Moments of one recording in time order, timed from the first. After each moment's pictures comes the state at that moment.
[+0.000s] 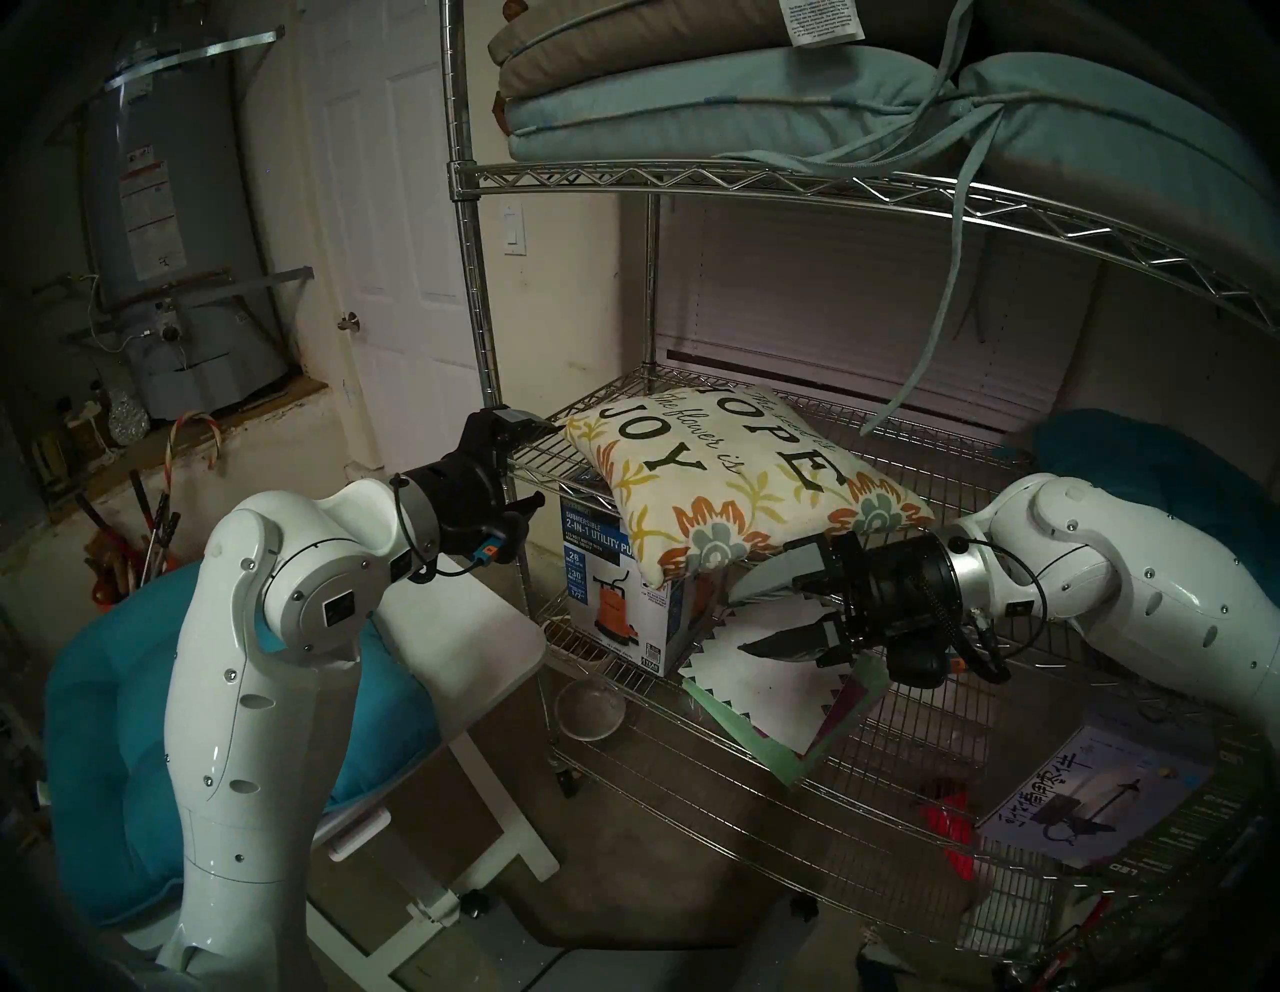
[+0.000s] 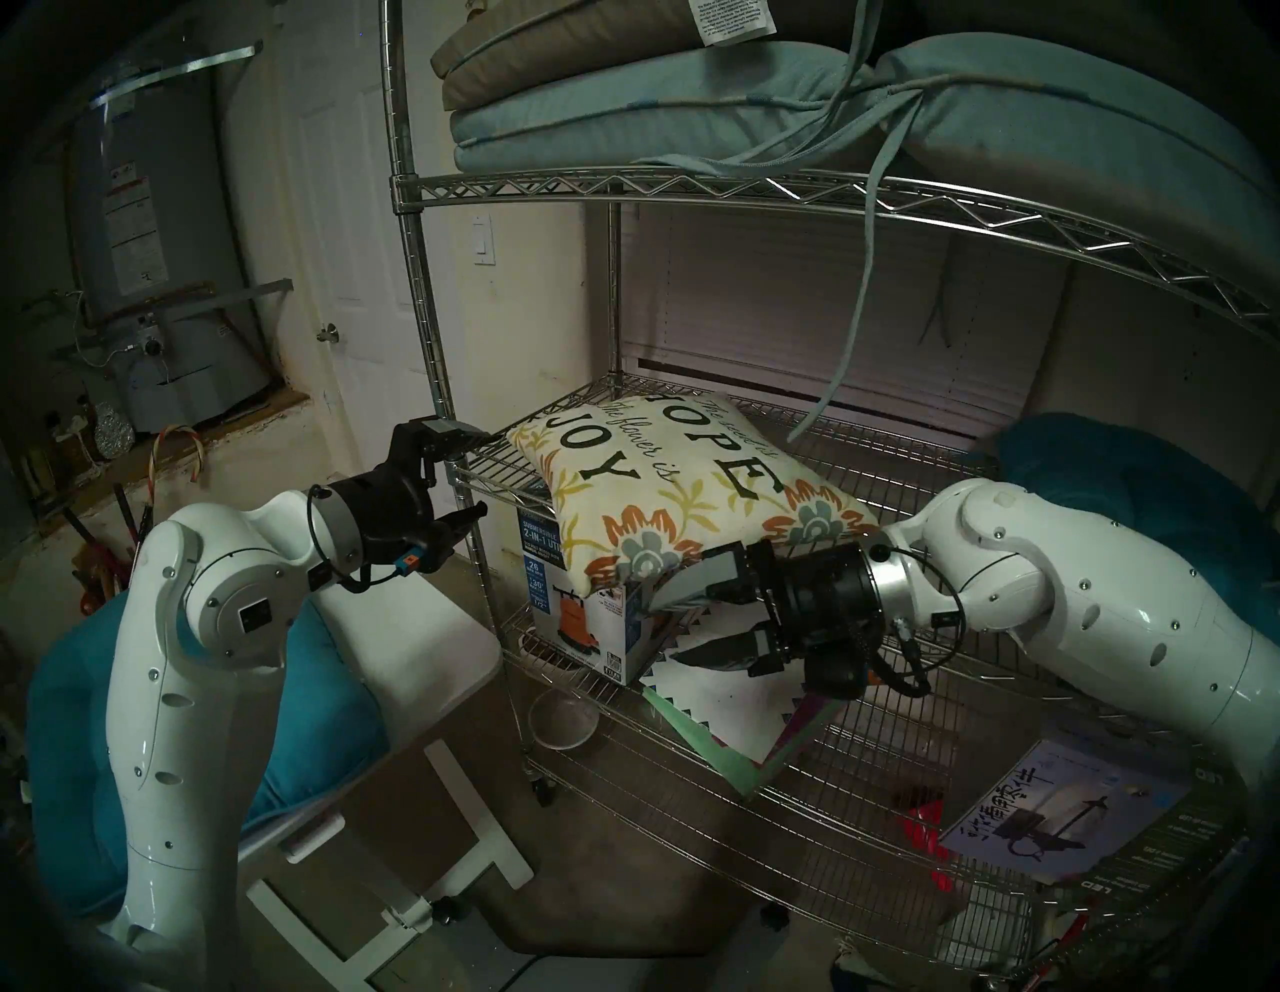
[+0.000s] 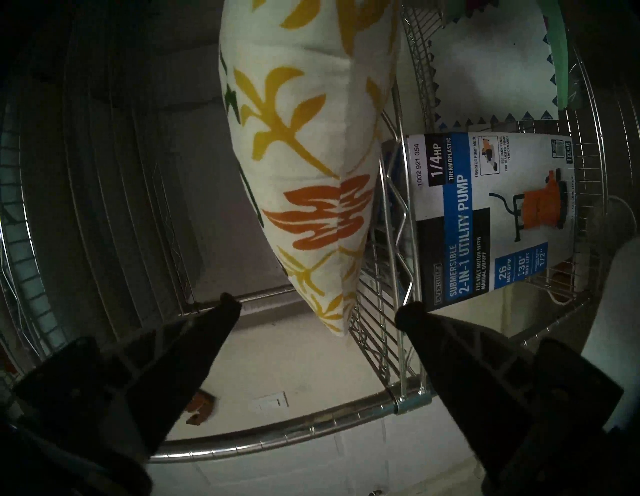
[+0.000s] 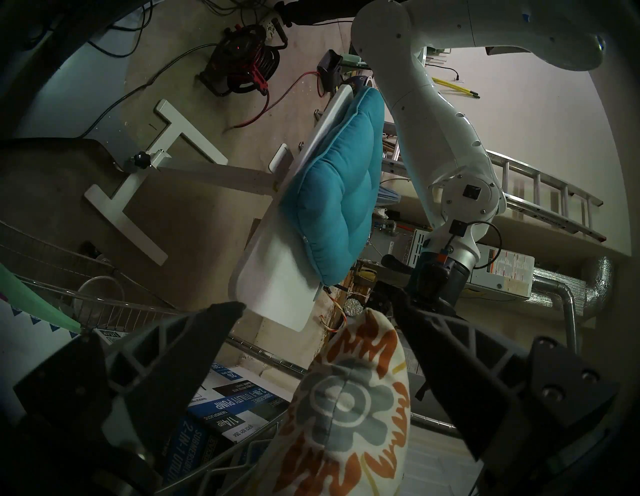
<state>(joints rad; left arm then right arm) 1.45 -1.31 -1.61 -2.10 1.12 -0.47 -0.81 -0.79 -0.32 0.60 -1.92 -0.69 -0.92 0.04</state>
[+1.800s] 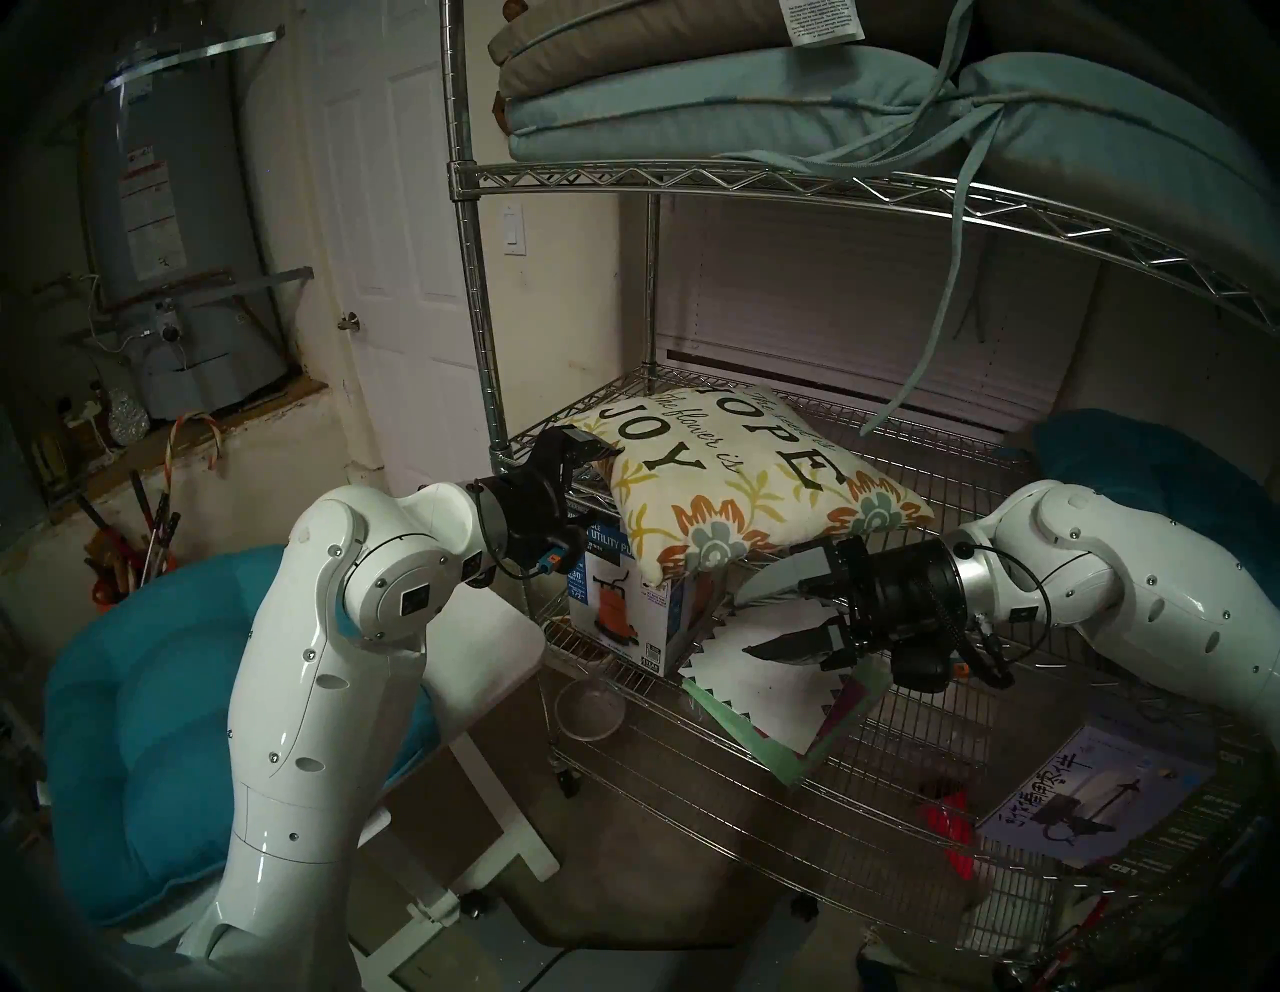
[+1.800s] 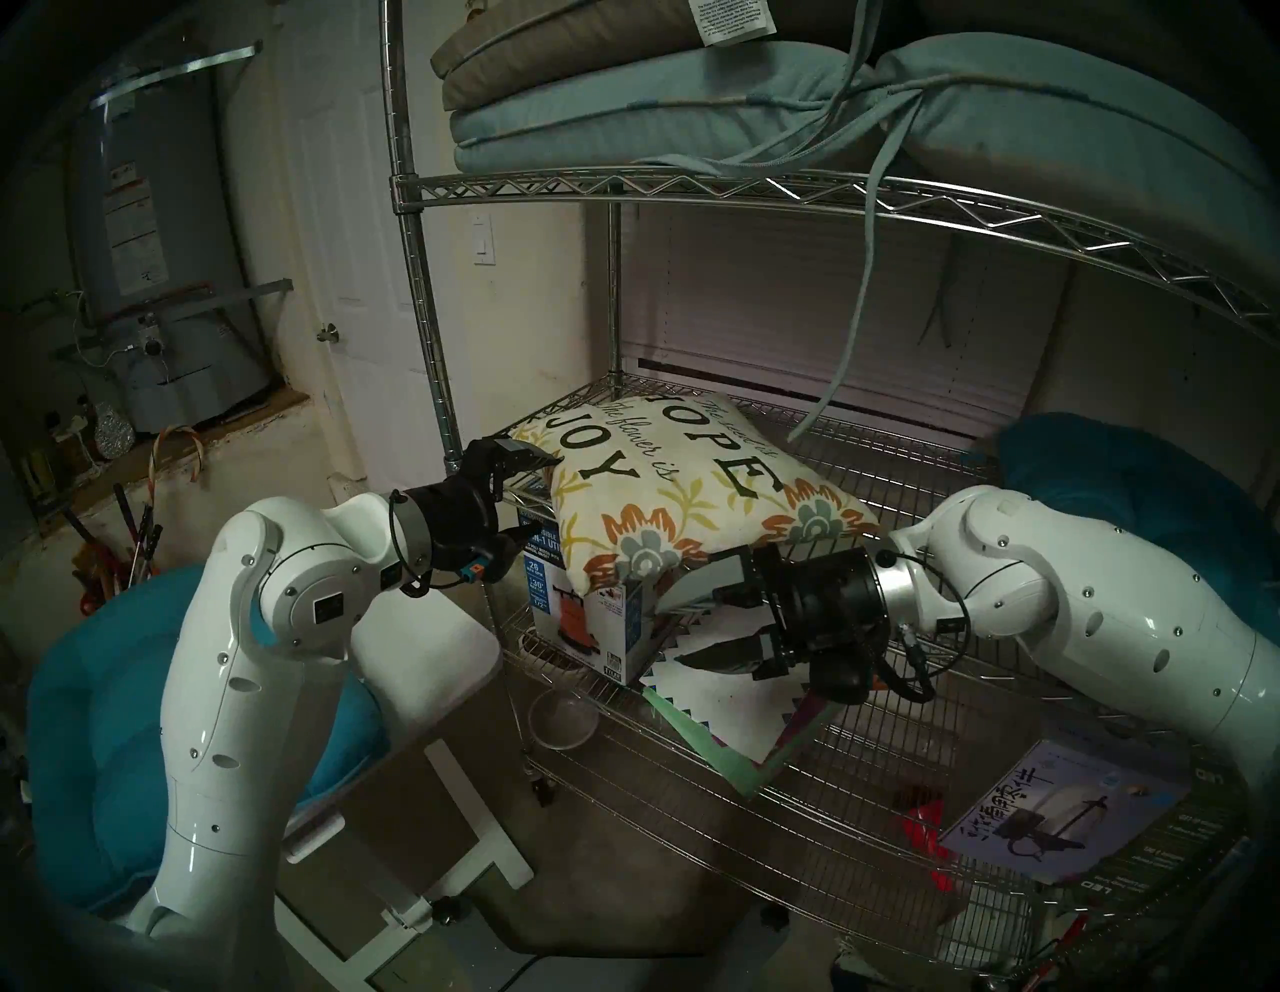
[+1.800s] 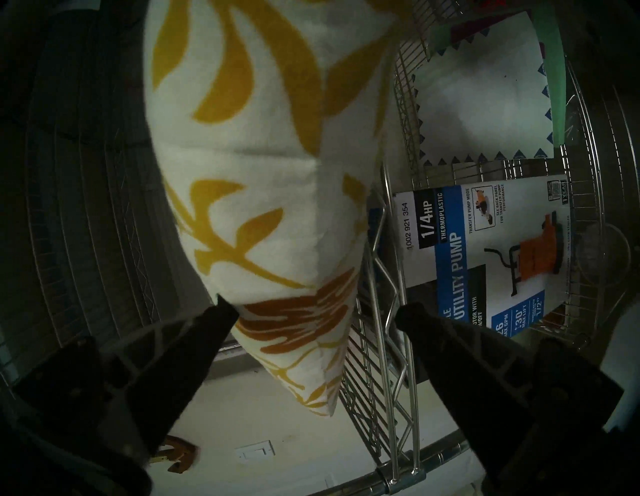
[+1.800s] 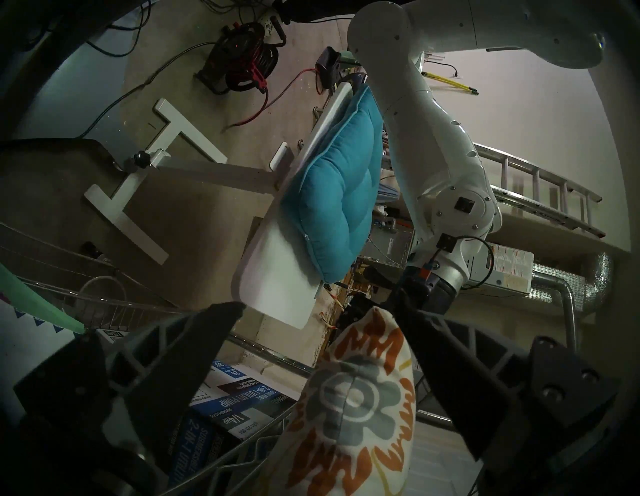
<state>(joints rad) 1.38 -1.35 -1.49 -1.99 1.17 -0.50 -0.82 -0.81 -0.30 0.60 -1.92 -0.71 -0.91 0.00</state>
